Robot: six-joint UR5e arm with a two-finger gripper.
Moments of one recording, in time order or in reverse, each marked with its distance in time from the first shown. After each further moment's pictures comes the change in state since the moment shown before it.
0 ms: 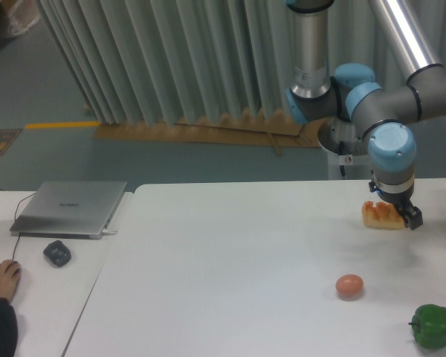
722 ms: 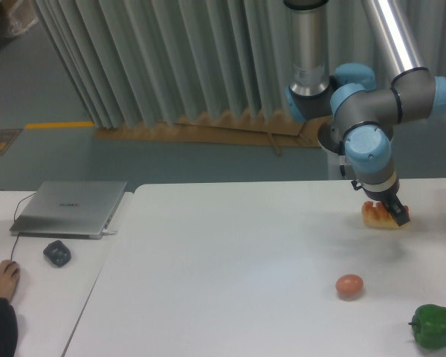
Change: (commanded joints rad) arm -0.063 -0.032 0.005 0.012 0.095 -0.006
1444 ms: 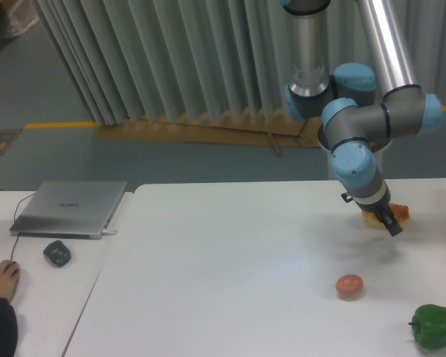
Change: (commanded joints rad) arm -0.018 -0.023 -0.025 0.084 0.000 -0.035
